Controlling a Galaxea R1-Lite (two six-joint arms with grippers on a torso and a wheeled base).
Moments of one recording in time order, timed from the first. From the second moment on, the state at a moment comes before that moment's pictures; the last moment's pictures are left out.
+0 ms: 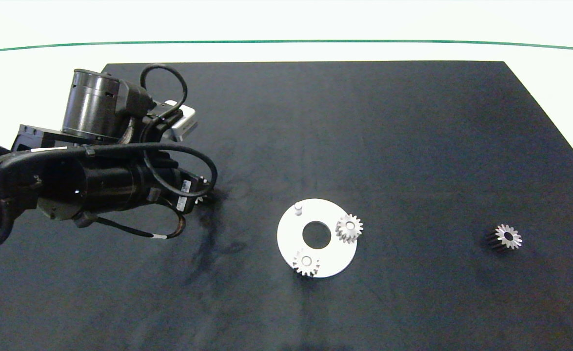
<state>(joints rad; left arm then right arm) -0.45 1.56 -1.13 0.10 0.25 0.18 0.14 0.45 -0.53 0.13 -0.06 -0.06</state>
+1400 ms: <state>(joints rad) -0.34 1.42 -0.97 0.05 0.19 0.15 0.13 0.45 -0.52 0.15 -0.10 -0.06</state>
